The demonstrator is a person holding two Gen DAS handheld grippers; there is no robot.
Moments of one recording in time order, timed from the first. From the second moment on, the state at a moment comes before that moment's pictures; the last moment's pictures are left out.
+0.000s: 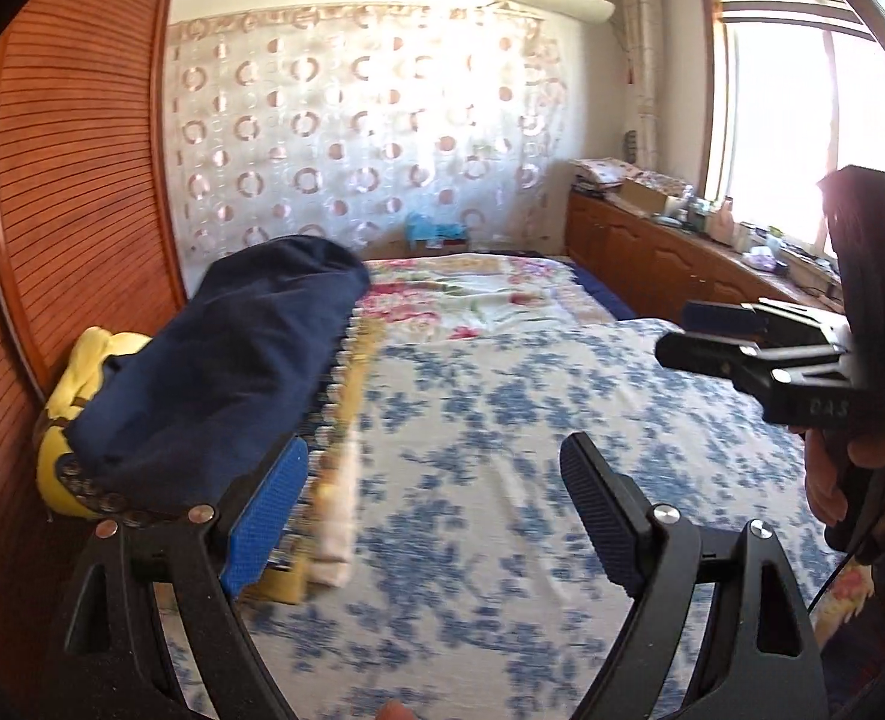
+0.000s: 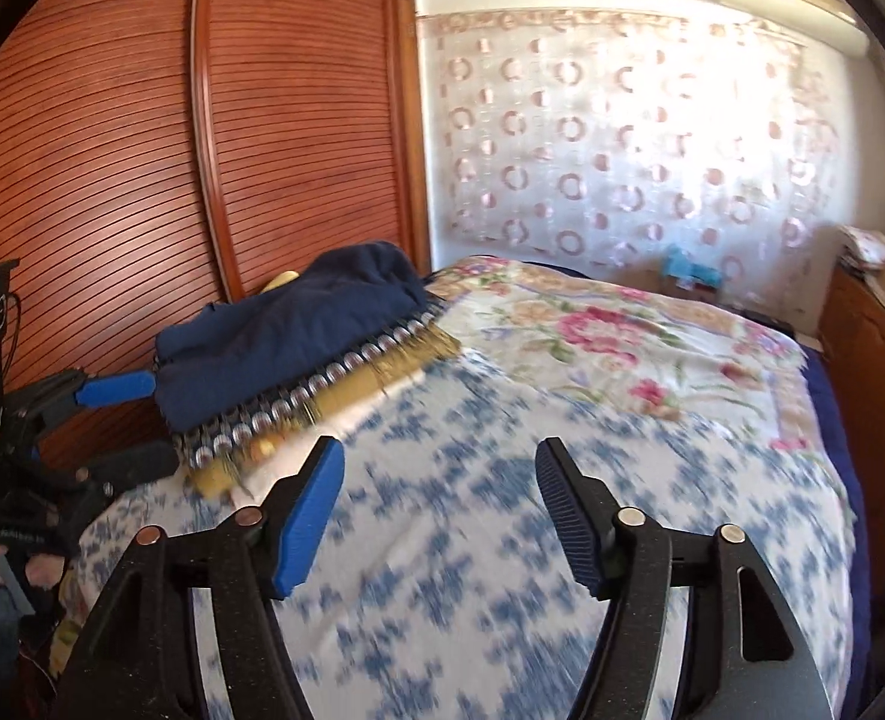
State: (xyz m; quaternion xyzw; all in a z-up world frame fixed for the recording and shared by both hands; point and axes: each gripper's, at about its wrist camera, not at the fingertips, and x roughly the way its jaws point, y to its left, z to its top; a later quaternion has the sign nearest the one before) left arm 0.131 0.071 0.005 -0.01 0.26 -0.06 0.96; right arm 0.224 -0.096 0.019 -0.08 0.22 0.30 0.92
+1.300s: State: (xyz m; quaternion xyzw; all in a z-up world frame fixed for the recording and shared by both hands) left arm 0.072 0.007 0.068 0.00 0.20 -0.04 0.98; right arm 0.025 -0.189 0.046 -0.02 0.14 0.14 0.98
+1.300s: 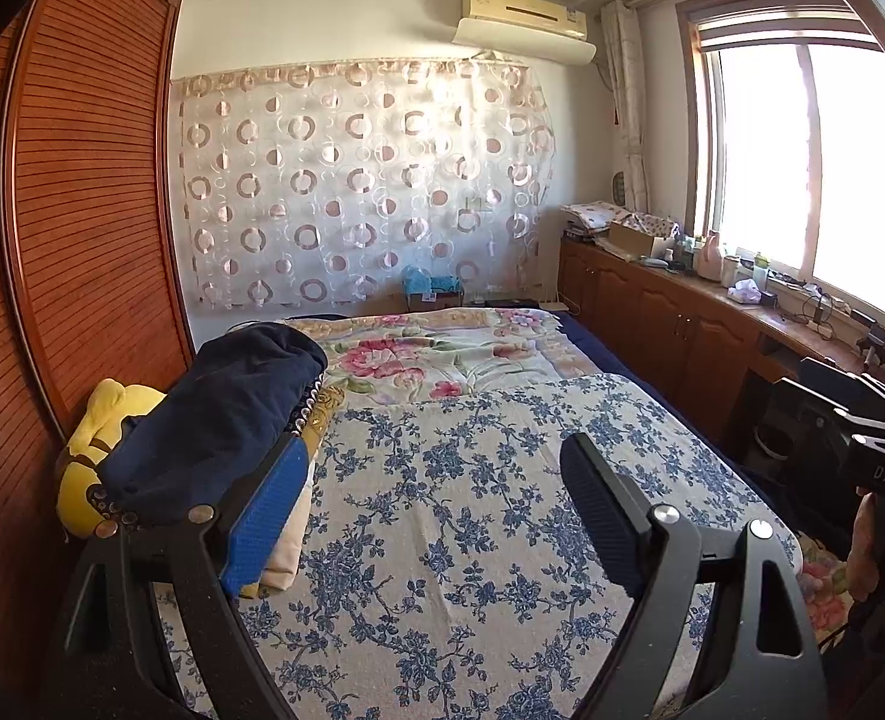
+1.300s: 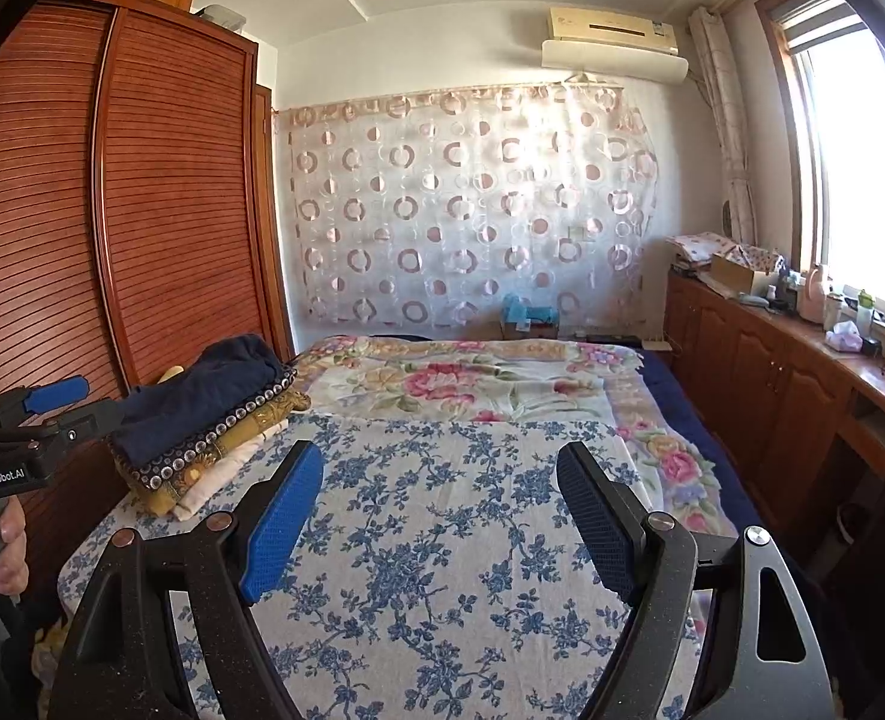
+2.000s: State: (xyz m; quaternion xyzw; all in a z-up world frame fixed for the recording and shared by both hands) left arm 0.070 0.009 0.064 -0.01 0.20 -0.03 0.98; right arm 0.036 -0.196 0.041 -0.02 0.14 0.14 0.98
